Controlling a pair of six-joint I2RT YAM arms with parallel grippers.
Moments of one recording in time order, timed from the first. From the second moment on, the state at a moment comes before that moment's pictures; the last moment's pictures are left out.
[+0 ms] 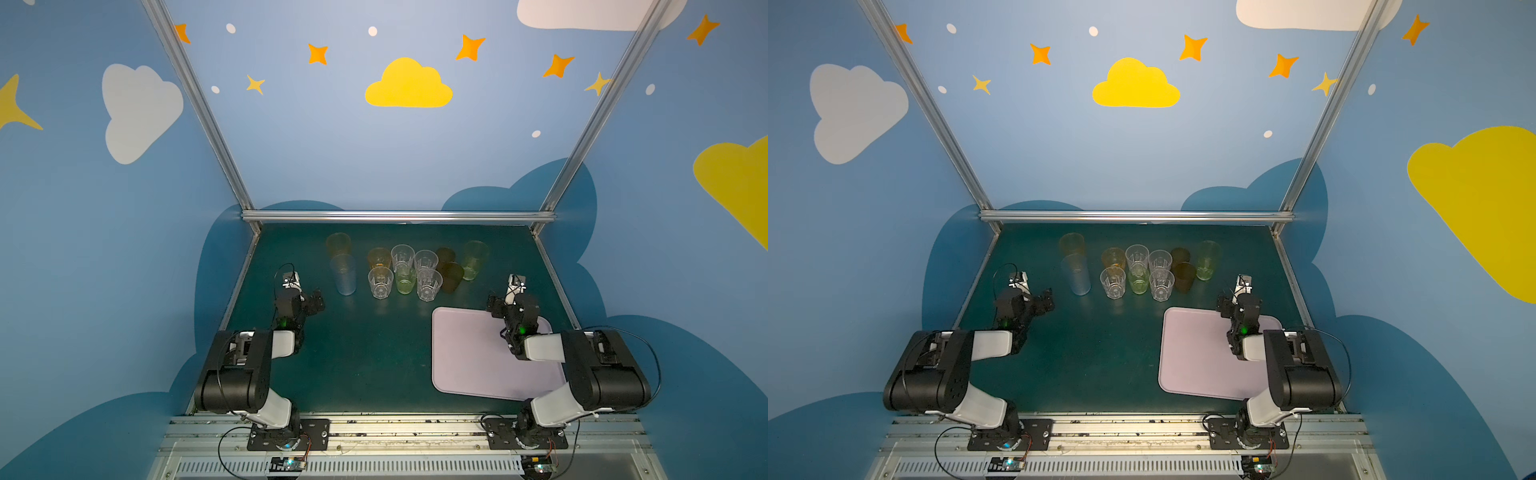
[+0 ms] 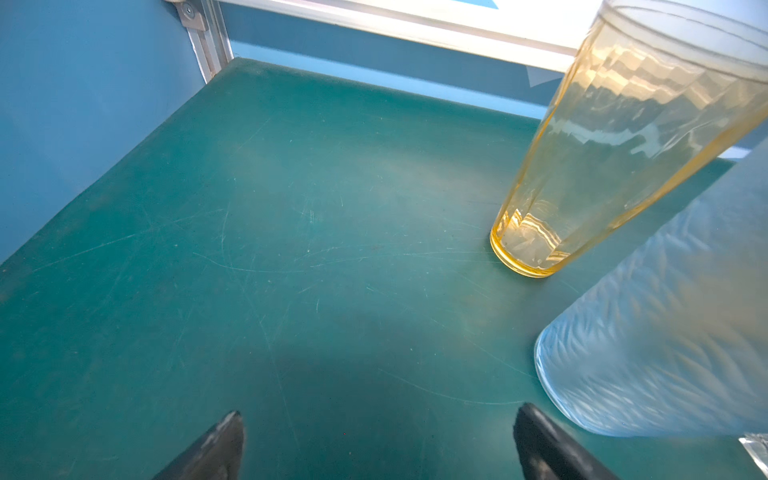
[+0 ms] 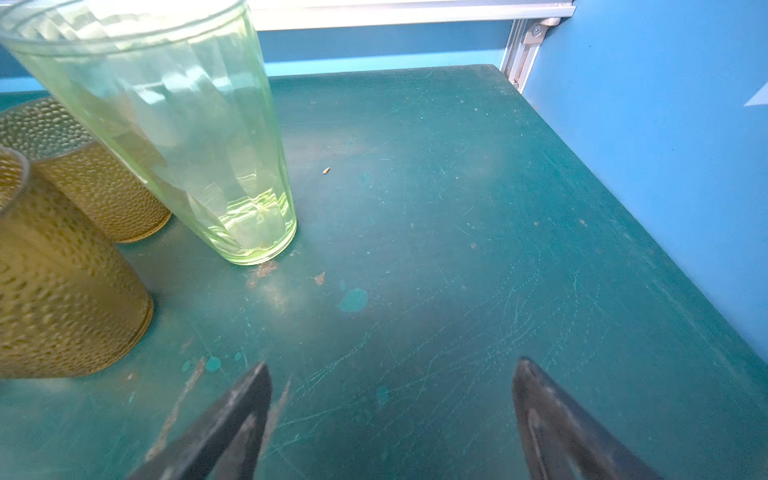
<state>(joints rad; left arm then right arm) 0.03 1.53 0.42 0.64 -0.08 -0.18 0.07 1.54 0.36 0.77 0.16 0.04</state>
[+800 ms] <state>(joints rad) -0.04 1.31 0.51 0.37 -0.30 -0.22 0.08 1.28 0.42 0.49 0.24 0.07</state>
